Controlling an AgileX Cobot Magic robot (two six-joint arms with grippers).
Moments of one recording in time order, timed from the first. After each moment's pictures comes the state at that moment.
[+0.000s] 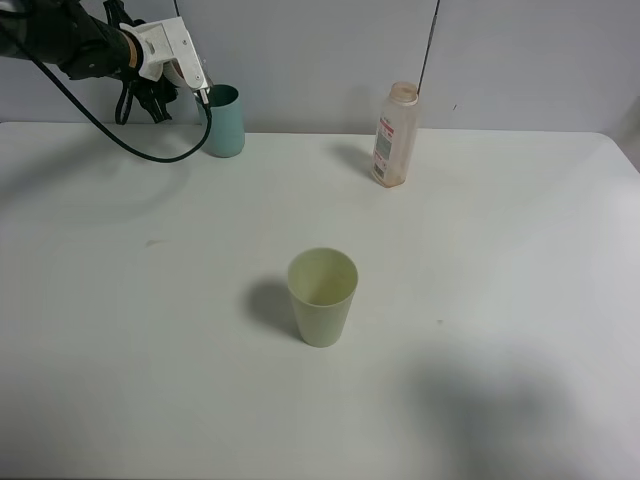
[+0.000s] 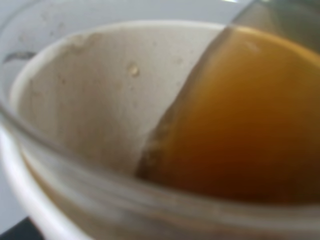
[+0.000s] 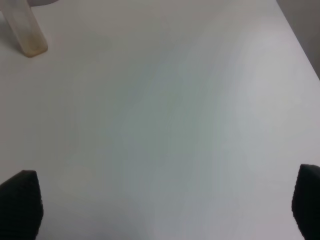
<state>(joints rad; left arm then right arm) -0.12 2.18 -1.58 0.90 0.03 0.25 0.03 0.00 -0.49 -0.10 1.06 0.10</state>
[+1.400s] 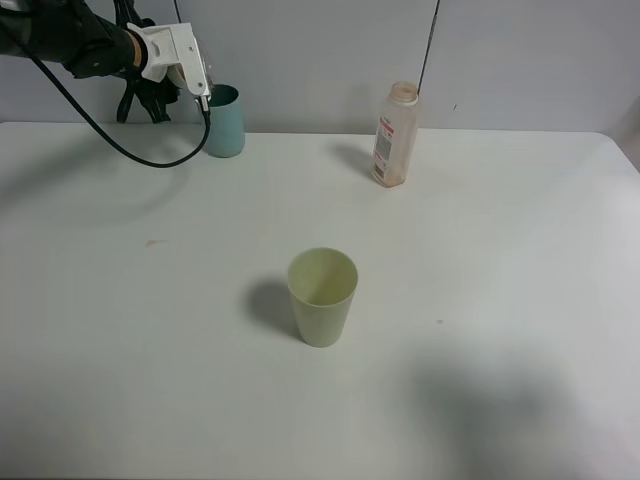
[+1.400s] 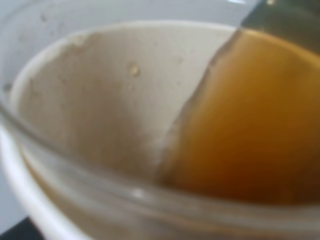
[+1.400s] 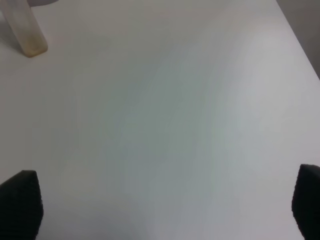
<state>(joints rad) -0.13 2.18 -1.58 0.90 0.04 0.35 0.03 0.00 -0.49 -0.10 1.06 0.10</state>
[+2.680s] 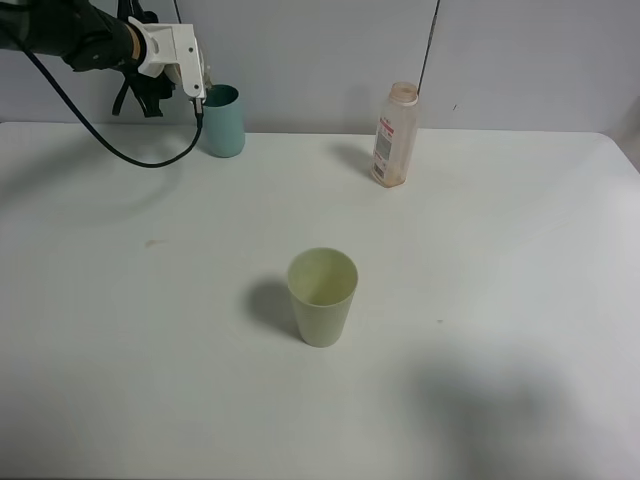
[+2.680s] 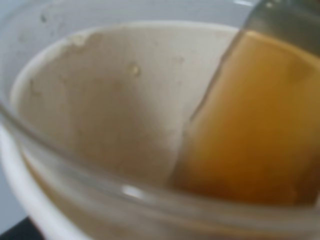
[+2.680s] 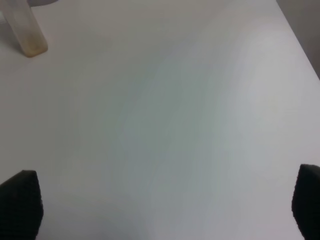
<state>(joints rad) -0.13 2.18 -1.61 0.90 0.06 0.48 0.03 0.00 -0.49 -0.10 1.06 0.10</state>
